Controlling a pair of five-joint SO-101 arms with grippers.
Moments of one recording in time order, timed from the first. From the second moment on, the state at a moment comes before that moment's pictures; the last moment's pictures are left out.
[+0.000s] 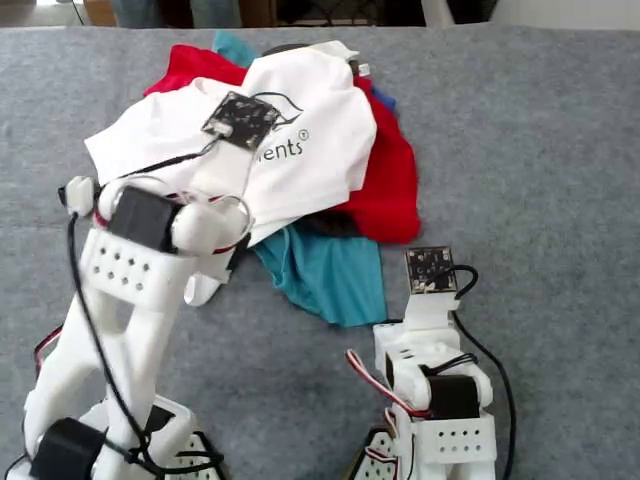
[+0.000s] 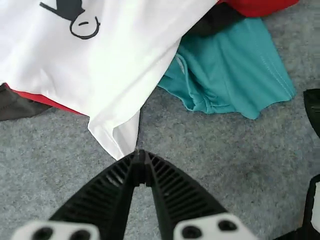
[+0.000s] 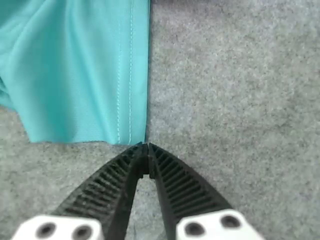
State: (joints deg) left arm 15.0 -28.1 8.5 95.9 -5.6; right arm -2.6 -103.8 96.7 75.4 -1.1
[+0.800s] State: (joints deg) left arm -4.0 28.7 -10.4 58.0 13.7; right arm -2.6 -103.8 96.7 75.4 -1.1
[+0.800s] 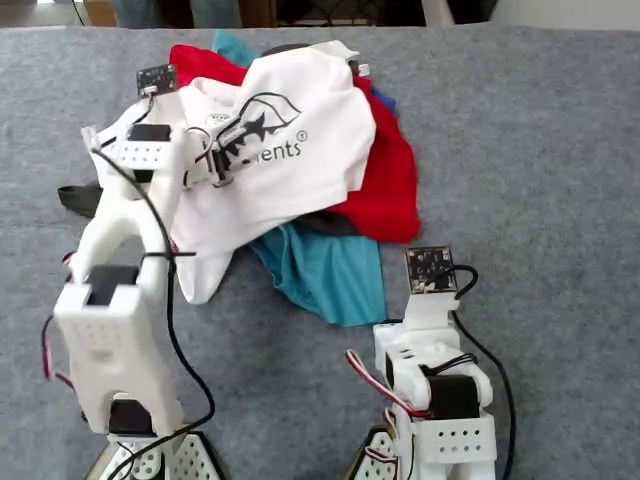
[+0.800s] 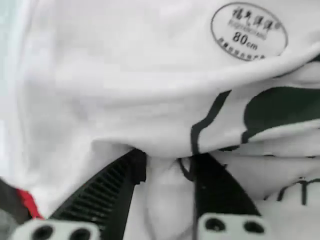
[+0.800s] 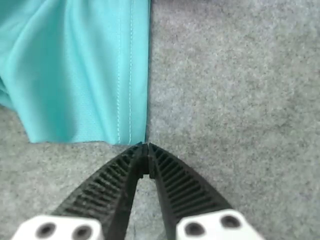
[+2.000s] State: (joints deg) left arm 14.2 -19.7 -22.7 100.4 3.8; right arm -2.6 -103.8 96.7 75.4 -1.1
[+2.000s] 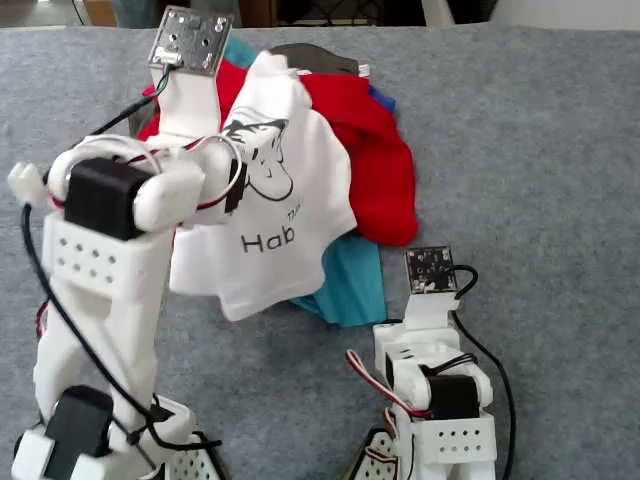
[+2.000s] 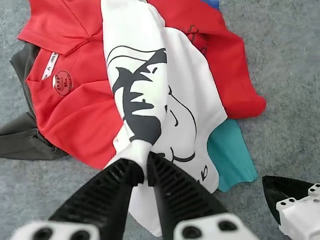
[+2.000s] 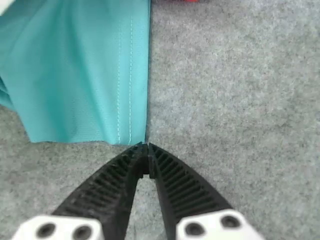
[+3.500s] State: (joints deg) left arm -19.7 -52.2 26.2 92.2 8.9; right arm -6.9 -86.2 65.9 67.4 7.9
